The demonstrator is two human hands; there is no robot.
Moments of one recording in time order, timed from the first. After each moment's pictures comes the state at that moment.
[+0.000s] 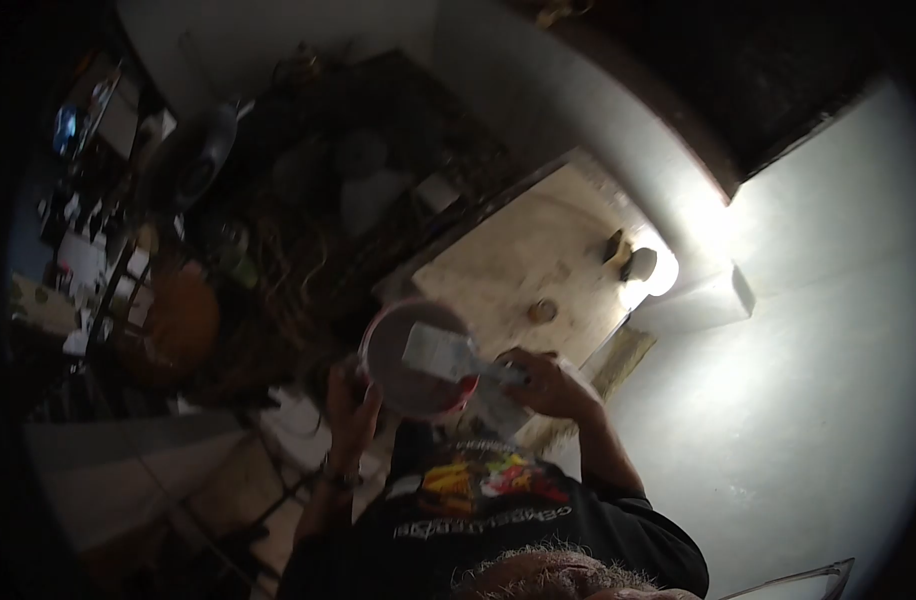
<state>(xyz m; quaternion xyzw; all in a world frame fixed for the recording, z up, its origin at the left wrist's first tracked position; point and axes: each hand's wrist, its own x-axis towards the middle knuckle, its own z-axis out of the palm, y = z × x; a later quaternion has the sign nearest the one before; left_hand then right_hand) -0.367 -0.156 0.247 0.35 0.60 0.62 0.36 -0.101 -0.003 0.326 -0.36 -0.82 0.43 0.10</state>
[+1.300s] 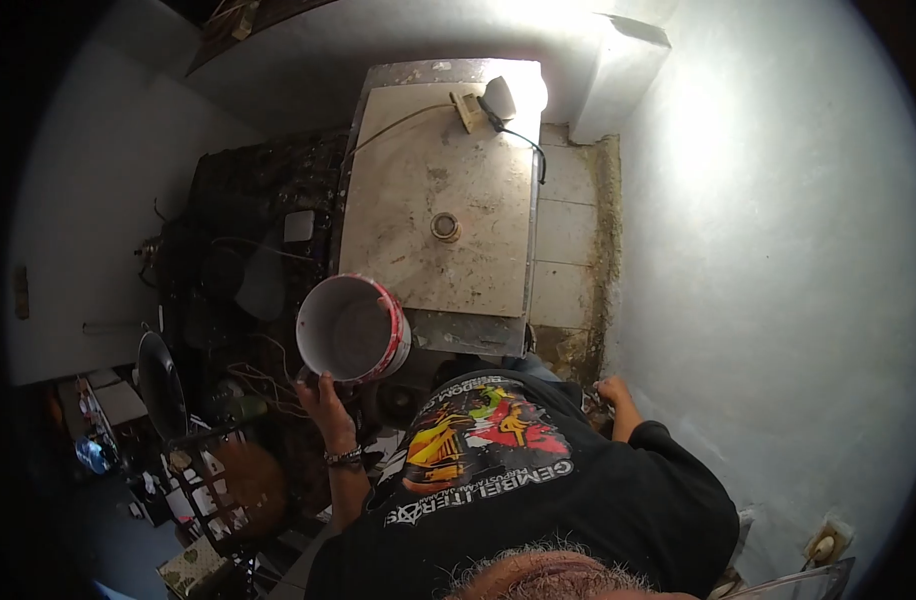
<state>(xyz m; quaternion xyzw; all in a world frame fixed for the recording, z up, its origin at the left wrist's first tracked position) -0.359 -0.078 0.232 0.41 0.66 0.49 0.39 0.122 -0.373 -0.128 -0.81 -0.30 0.49 -0.04</state>
